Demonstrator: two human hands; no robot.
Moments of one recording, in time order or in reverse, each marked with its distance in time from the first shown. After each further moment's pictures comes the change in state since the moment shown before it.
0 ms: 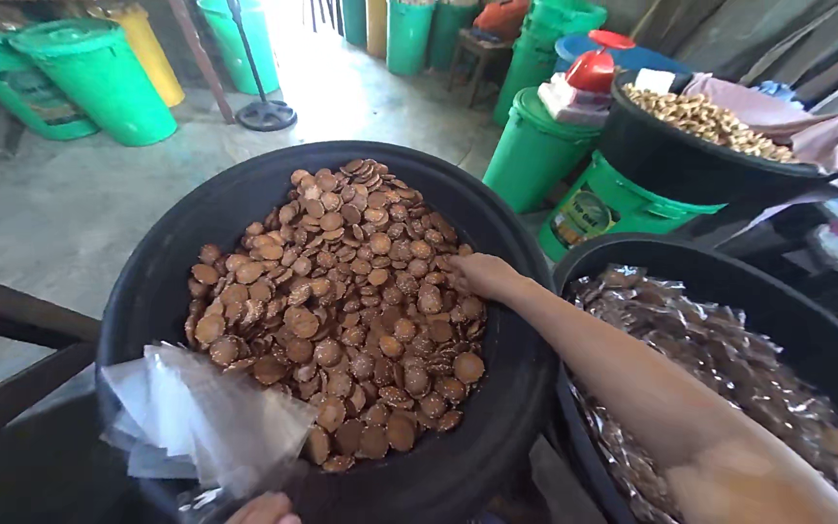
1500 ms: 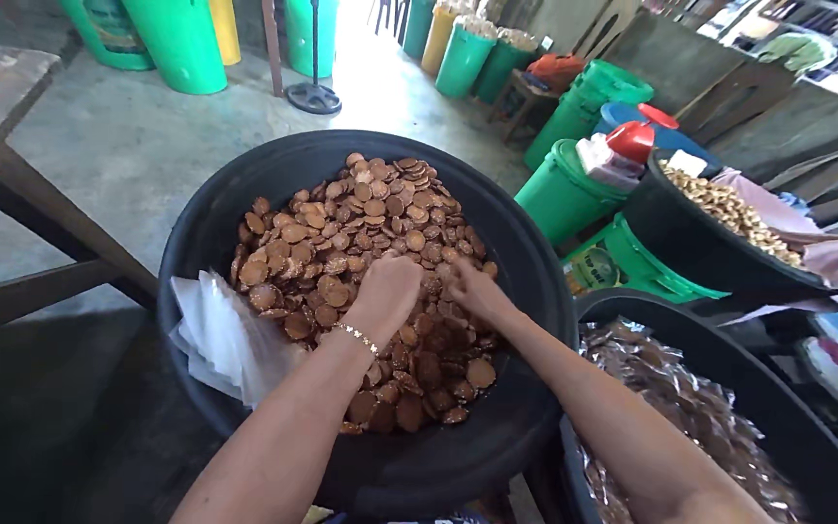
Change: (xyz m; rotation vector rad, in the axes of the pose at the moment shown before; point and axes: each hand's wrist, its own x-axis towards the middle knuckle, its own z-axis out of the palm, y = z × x) left_hand 0.206 0.012 0.018 0.346 -0.154 -0.098; right_hand -0.009 -0.061 0.015 0.292 0.200 -0.063
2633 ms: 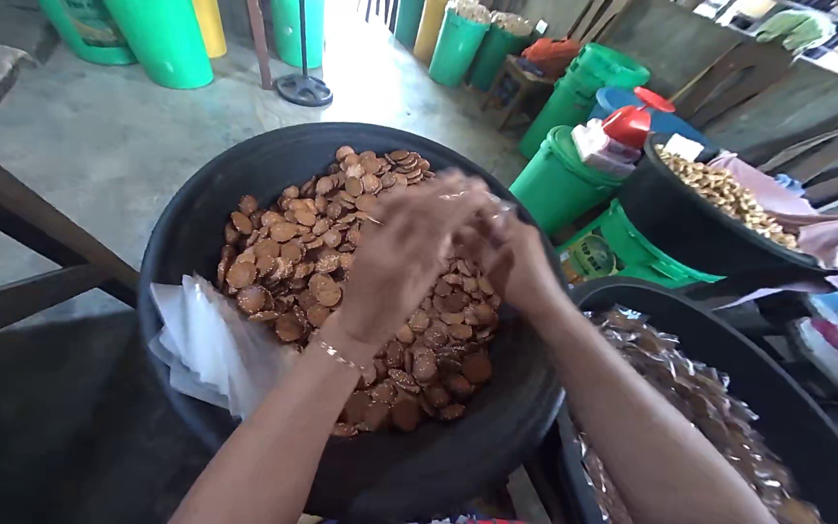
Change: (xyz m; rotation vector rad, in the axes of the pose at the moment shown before) left_hand -0.023 0.002 -0.009 -0.373 1.077 0.616; right_hand -0.064 -0.058 -0.045 0.291 0.466 -0.514
